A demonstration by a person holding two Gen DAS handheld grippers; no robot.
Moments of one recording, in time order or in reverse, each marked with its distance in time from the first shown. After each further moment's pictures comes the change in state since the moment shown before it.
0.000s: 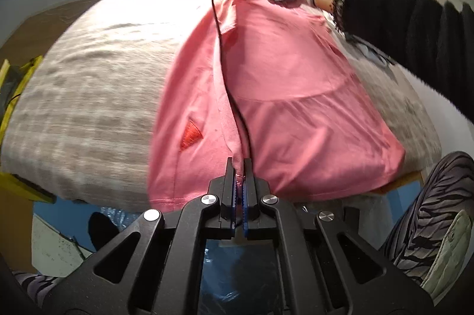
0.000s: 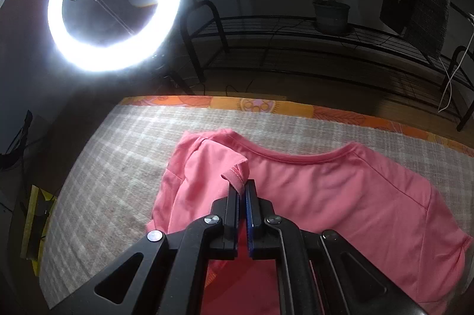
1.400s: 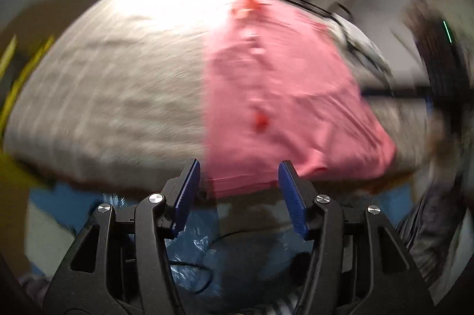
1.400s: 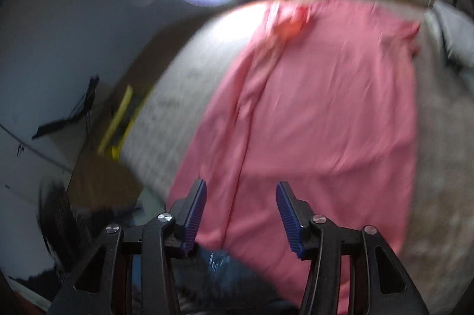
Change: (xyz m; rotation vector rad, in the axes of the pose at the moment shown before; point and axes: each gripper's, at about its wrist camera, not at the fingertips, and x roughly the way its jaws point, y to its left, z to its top) left arm -0.029 0.057 -0.014 -0.121 -0.004 -0.057; right arm -0.256 0.034 -0.310 0.025 0.215 0.308
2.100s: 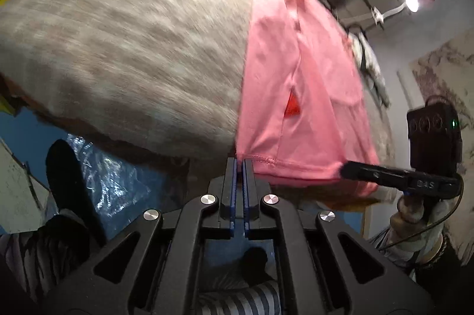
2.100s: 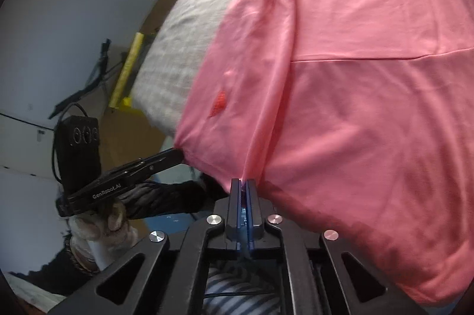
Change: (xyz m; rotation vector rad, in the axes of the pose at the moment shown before) left arm 0.026 0.053 -0.016 -0.285 0.091 -0.143; right arm 0.091 0.022 -0.058 0.058 0.220 0.176
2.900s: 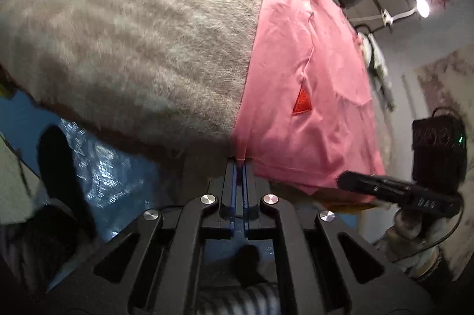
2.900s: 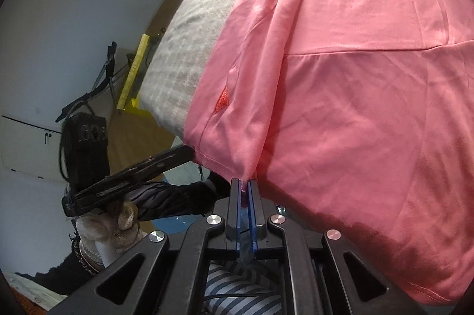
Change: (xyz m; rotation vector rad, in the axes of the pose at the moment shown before) left arm 0.031 0.000 0.003 -0.066 0.068 -0.006; right arm 0.005 0.000 0.000 0.012 0.008 0.016
